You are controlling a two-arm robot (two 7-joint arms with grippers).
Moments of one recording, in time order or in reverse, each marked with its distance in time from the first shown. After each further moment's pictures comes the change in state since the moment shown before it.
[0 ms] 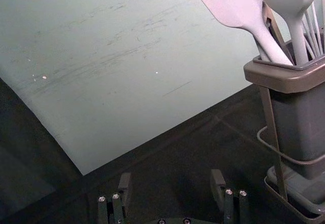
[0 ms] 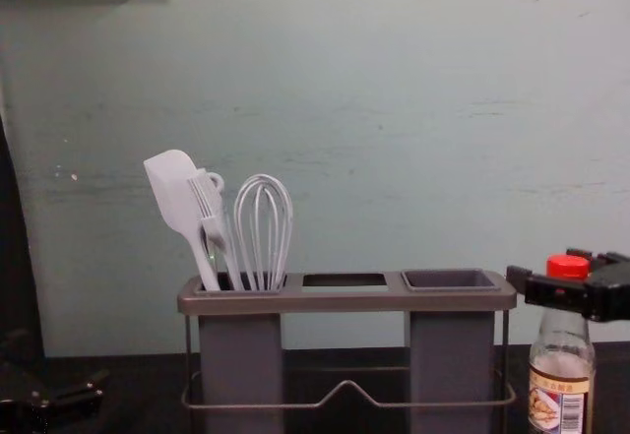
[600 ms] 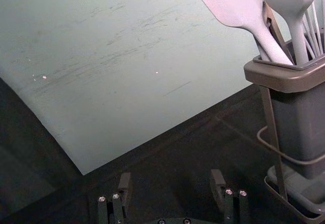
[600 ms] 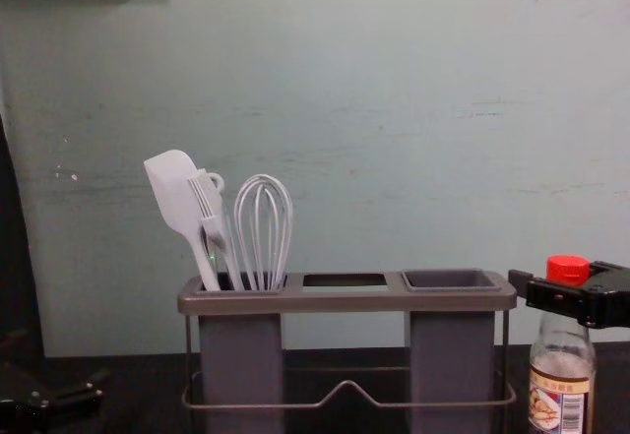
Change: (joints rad) left arm 0.000 0.000 0.000 0.000 0.000 0.000 0.000; right arm 0.014 -0.010 -0.004 0.033 0.013 0.002 0.015
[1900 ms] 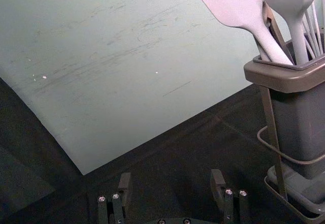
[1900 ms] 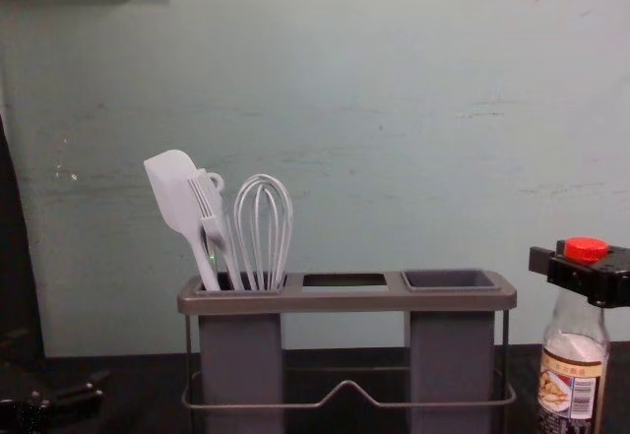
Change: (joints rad) left arm 0.000 0.000 0.000 0.000 0.000 0.000 0.000; right arm -0.015 0.014 0.015 -0.046 0.008 0.007 -0.026
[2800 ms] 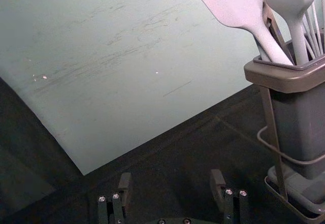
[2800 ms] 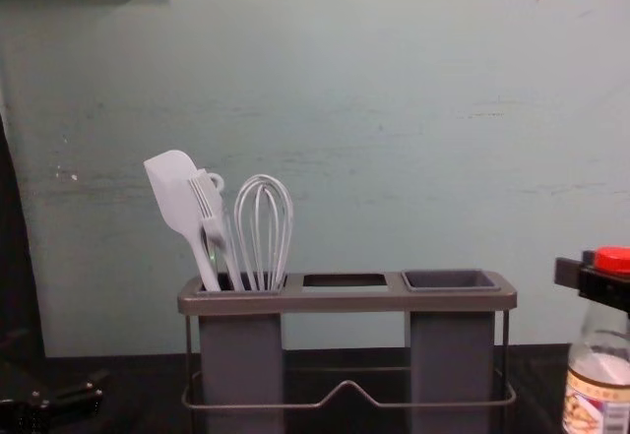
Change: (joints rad) left arm 0.000 0.000 0.000 0.000 0.000 0.000 0.000; right arm -0.138 0.082 0.031 -0.184 0.056 0.056 -0.005
